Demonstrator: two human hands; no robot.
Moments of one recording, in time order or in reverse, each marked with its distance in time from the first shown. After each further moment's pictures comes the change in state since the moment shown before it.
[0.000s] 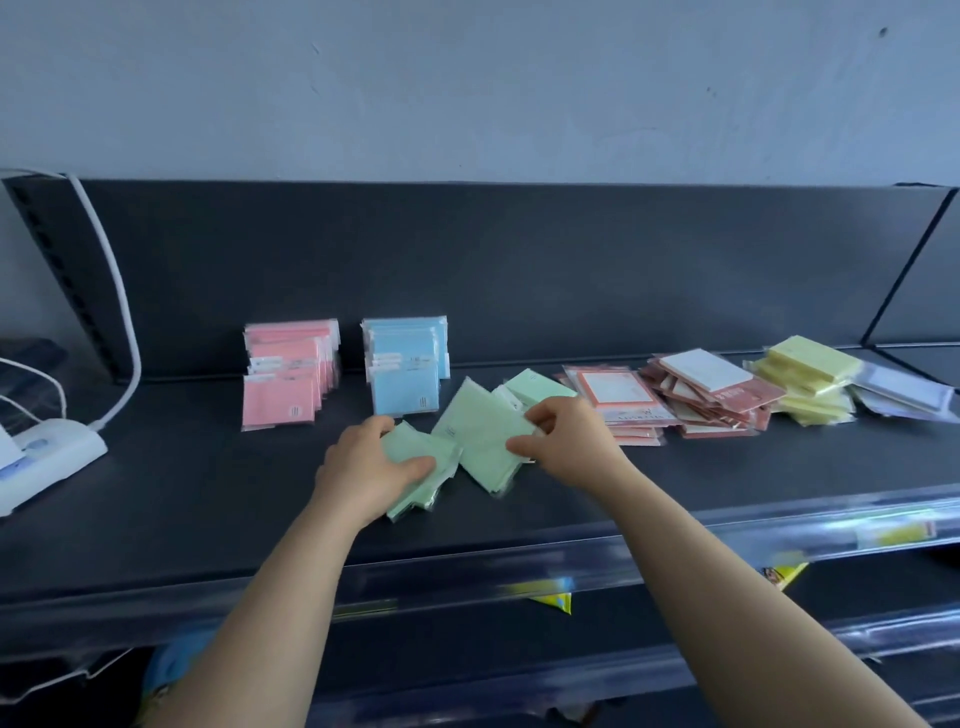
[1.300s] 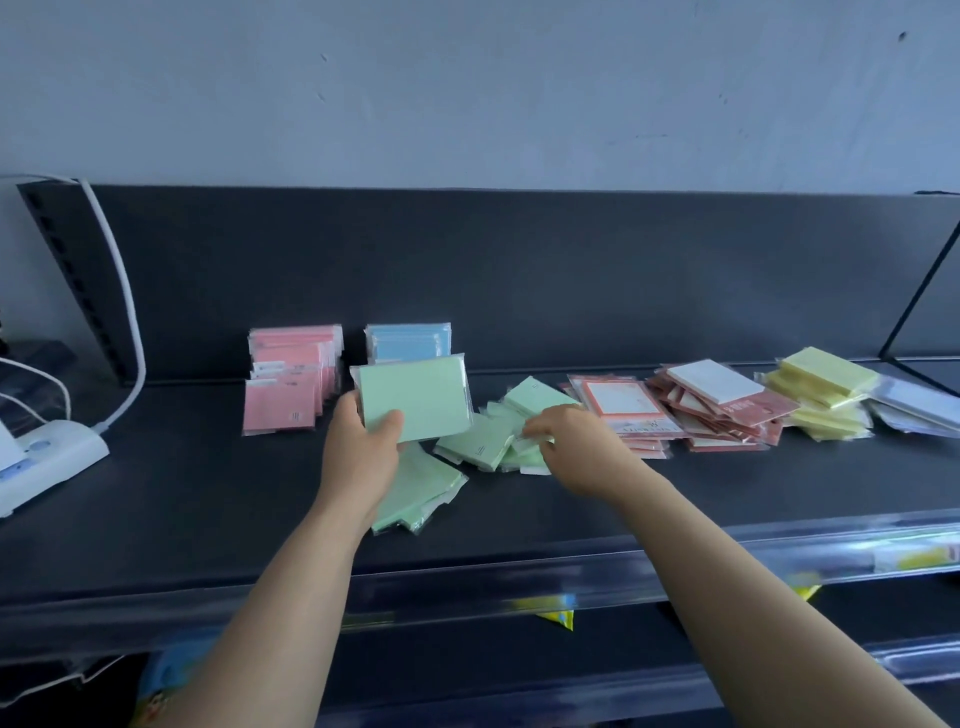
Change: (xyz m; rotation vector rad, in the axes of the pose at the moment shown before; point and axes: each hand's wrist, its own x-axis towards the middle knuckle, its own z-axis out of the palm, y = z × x) left_hand 0.016 0.009 0.012 -0.717 0.227 -0.008; right_hand 0.024 0.018 -0.006 -0.534 -0.137 -0.280
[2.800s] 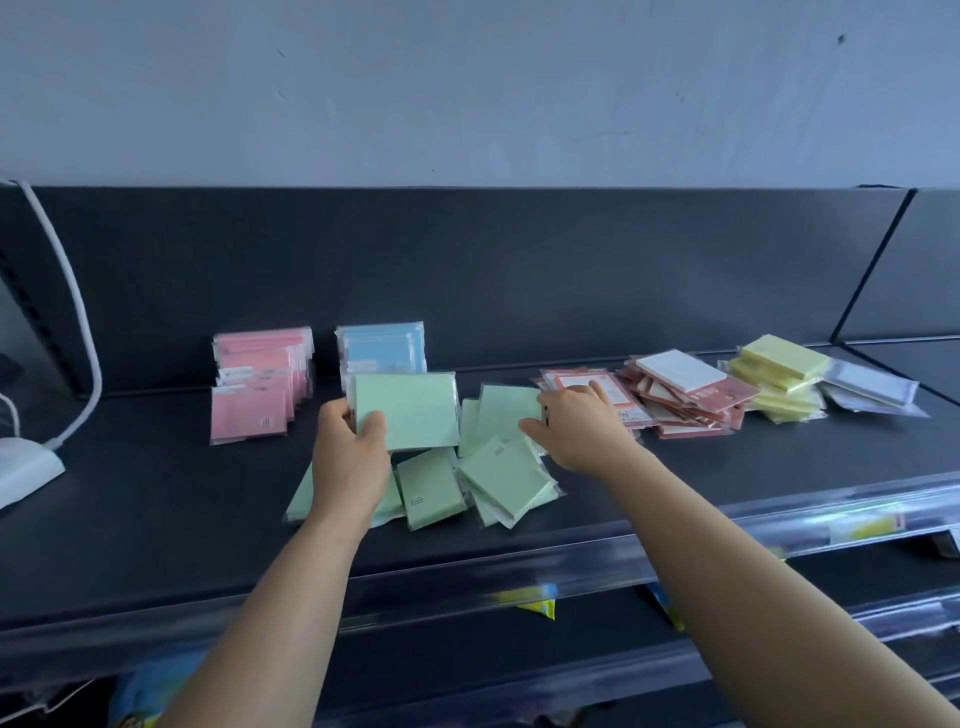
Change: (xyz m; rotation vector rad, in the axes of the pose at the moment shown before) left_hand -0.011 0.005 0.015 0.055 0.050 0.044; right_hand -0.005 0.008 -0.020 -0.175 0.075 0.158
